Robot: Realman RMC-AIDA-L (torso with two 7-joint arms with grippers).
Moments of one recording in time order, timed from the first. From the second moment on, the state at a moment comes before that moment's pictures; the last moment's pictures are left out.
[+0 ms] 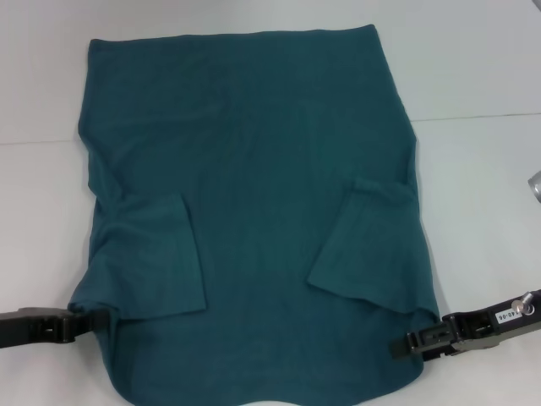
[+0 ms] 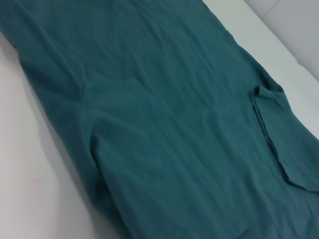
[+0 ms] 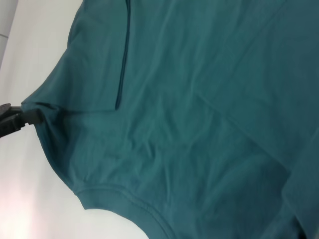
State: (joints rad) left arm -0.48 -2.11 0.49 0.83 2.38 1.49 -1.94; right arm 0.58 2.01 -0.75 -0.70 -2.40 -1.62 2.38
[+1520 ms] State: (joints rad) left arm -0.49 -2.11 0.50 0.81 2.38 1.48 -1.93; right arm 0.42 2.00 -0.50 -0.65 -2.21 -1.67 2.27
